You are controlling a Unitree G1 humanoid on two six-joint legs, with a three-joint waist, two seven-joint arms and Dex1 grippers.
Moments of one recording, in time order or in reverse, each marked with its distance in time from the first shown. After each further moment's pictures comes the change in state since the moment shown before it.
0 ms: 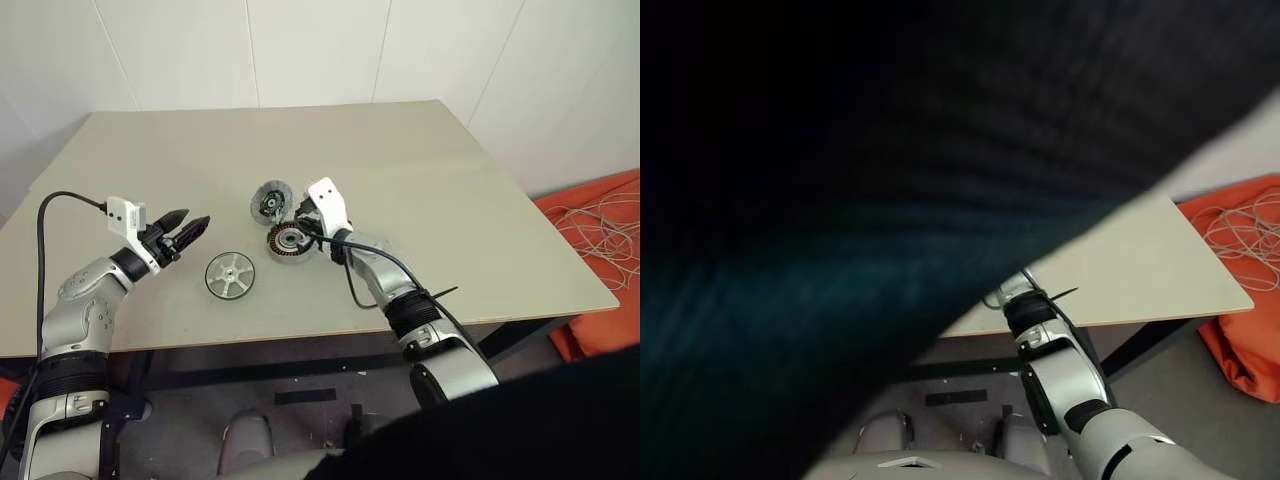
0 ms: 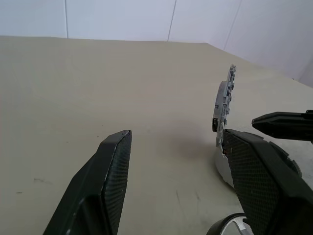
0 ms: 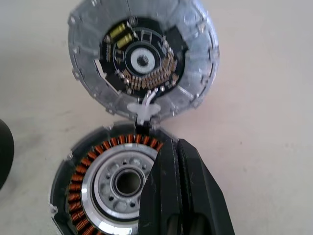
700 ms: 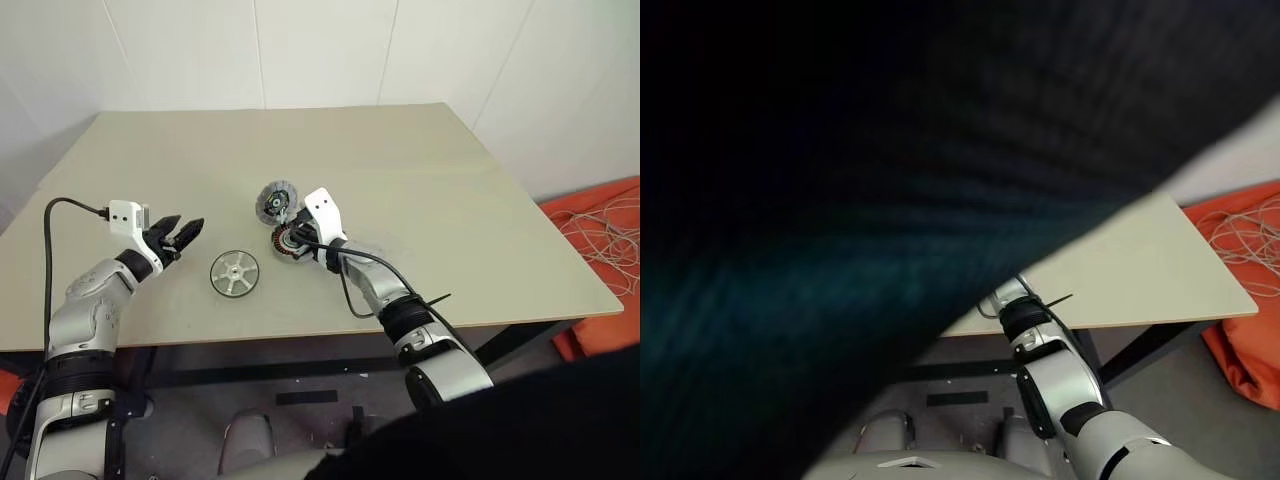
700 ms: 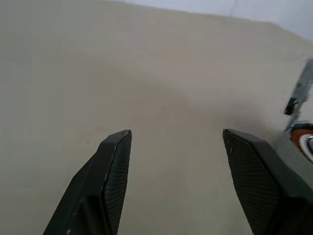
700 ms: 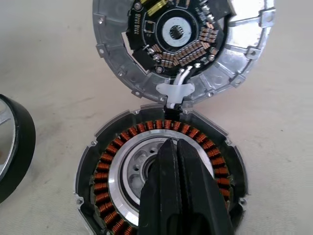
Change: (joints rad) left arm -0.032 -0.022 0.006 0.004 0.039 0.231 0.270; right arm 0.037 -0.013 -0.034 0.074 0.028 -0.060 0.014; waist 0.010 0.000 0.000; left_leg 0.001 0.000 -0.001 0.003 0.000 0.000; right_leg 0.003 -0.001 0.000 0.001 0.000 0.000
